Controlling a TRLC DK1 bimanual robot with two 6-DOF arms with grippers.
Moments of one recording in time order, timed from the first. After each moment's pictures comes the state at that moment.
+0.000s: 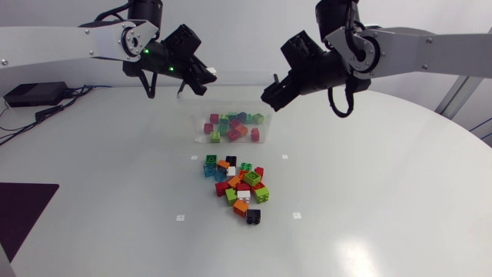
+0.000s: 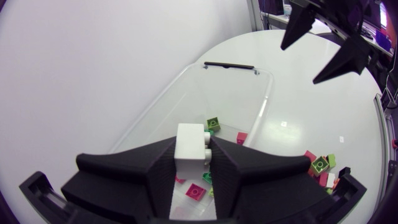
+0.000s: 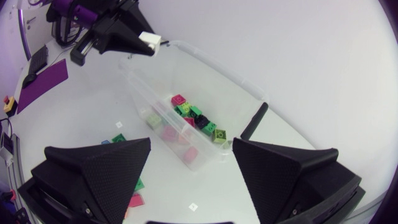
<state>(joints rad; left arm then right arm) -0.24 2.04 1.75 -0.33 0.44 0.68 0.38 1.76 1.40 -0.28 -0.20 -0.34</state>
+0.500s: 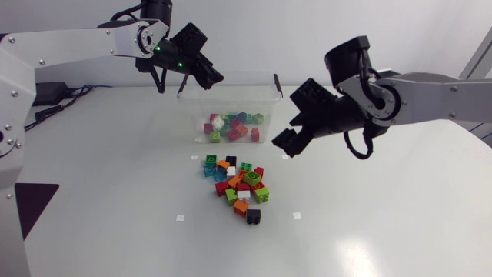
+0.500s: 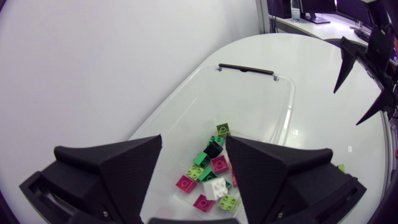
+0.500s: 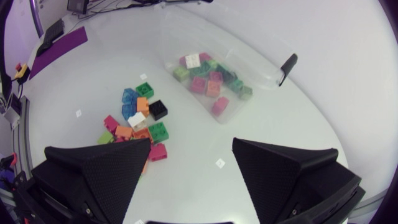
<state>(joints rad) -0.24 2.17 1.93 -0.37 0.43 0.65 0.38 1.61 1.08 -0.27 -0.23 -0.42</state>
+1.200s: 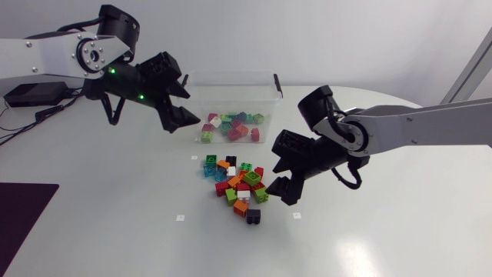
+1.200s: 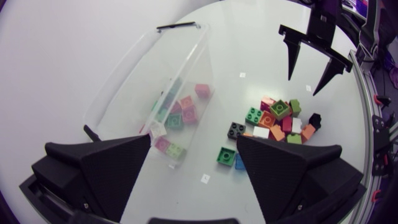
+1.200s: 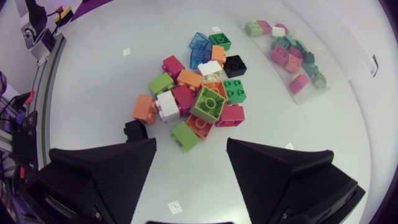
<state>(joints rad) -0.21 1.74 1.37 -0.50 0.43 0.90 0.46 1.70 0.97 -0.37 -0.35 -0.63</state>
